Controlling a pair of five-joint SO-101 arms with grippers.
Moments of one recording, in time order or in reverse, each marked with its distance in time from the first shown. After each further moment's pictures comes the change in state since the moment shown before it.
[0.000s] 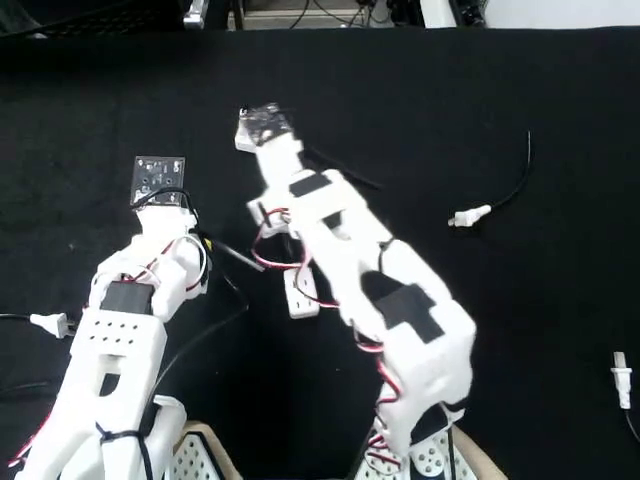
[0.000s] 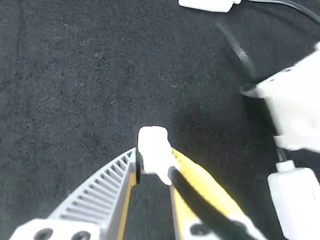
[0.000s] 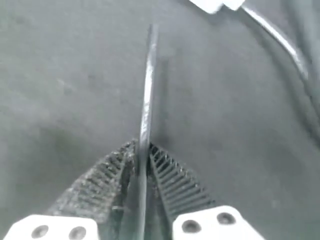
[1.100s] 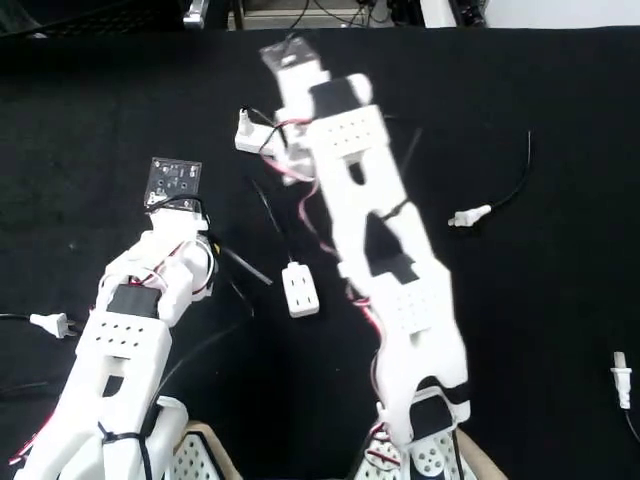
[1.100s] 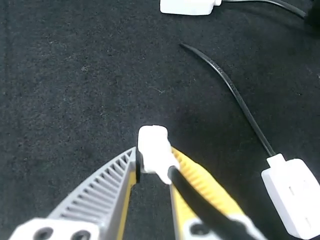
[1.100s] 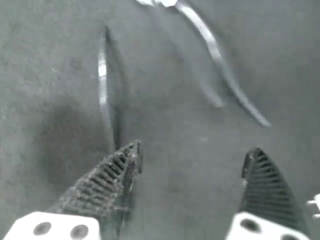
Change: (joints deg) left arm 2.1 0.0 1.8 -3.8 -3.7; right arm 7.8 19.8 -64.5 57.6 0.6
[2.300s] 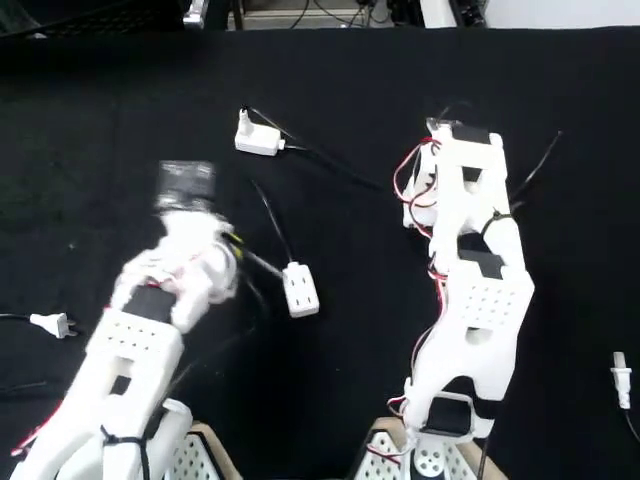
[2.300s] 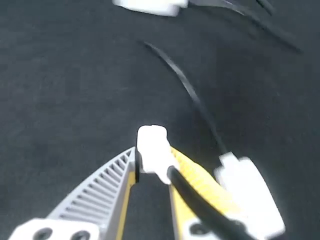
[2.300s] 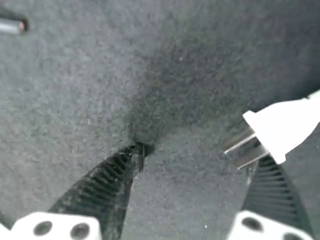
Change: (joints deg) left arm 5.4 0.0 0.0 -1.0 11.4; right arm 28.2 -1.1 38.5 -17.3 1.2
